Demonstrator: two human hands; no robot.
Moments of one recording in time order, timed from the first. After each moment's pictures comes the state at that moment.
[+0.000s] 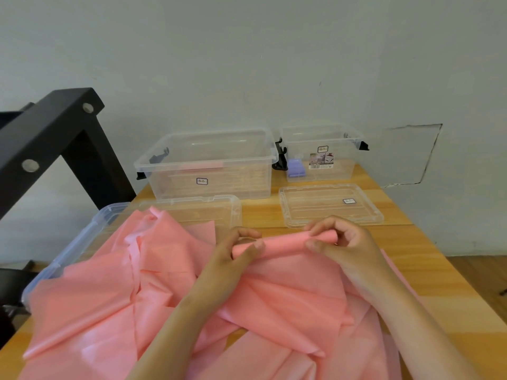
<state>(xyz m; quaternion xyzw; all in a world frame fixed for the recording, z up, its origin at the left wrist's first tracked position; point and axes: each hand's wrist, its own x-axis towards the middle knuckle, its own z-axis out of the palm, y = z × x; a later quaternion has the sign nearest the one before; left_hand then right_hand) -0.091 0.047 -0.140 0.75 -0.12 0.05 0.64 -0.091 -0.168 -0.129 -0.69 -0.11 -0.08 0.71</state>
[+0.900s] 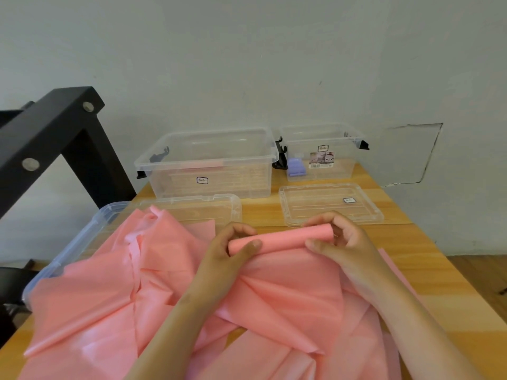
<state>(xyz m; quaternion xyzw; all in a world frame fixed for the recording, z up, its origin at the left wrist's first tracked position) -0.087 0.051 -0.143 0.73 -0.12 0.08 0.66 -0.092 -0.169 -0.130 -0.69 -0.11 -0.04 0.71</state>
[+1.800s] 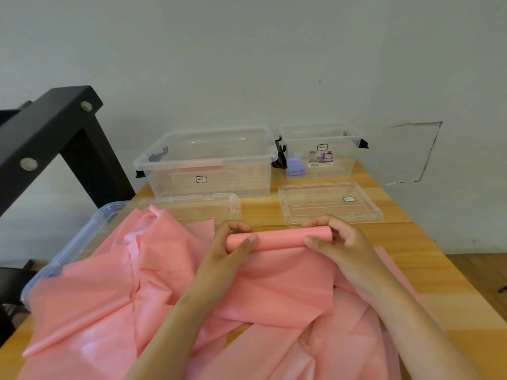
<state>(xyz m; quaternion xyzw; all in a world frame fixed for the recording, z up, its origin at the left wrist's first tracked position) -0.090 0.049 -0.141 0.74 -0.11 0.07 0.66 -0.093 -0.166 -0.131 -0.69 -0.10 -0.04 0.71</state>
